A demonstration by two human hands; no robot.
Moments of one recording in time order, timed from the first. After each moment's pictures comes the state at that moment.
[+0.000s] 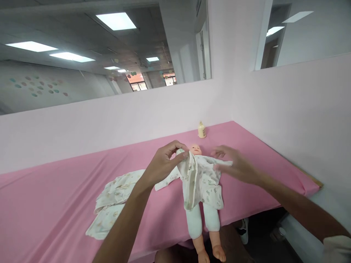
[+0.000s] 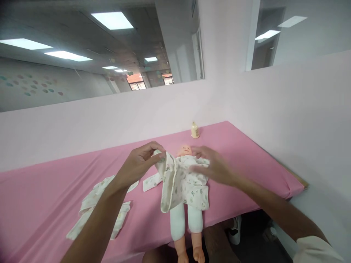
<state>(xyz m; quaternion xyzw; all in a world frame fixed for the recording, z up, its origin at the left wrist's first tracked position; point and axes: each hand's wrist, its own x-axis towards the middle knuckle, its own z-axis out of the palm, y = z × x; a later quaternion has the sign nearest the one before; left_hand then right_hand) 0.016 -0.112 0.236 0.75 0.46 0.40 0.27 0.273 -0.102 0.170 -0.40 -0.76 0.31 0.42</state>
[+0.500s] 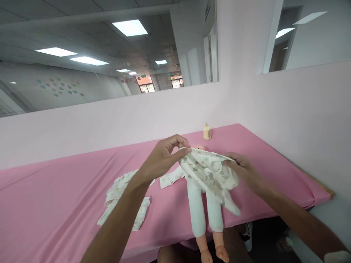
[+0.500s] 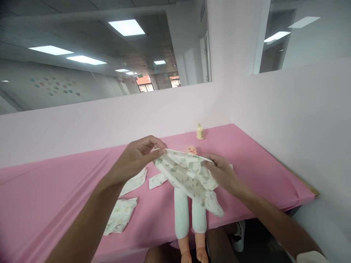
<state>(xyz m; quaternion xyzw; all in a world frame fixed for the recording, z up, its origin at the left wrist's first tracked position) 0.015 -0.130 0.264 0.76 0.44 0.40 0.25 0.255 -0.116 0.169 -0.43 -0.64 0.43 0.46</state>
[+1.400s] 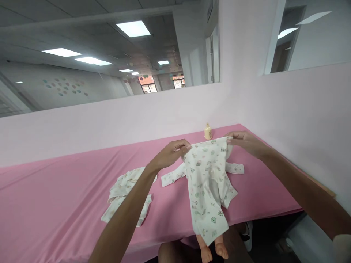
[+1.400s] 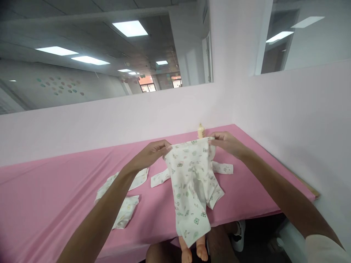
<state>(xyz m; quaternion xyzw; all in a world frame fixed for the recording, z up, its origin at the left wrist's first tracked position) -0.004 -0.094 0.241 0.78 0.46 0.30 0.29 0.302 -0.047 0.208 -0.37 -0.72 0.42 0.41</state>
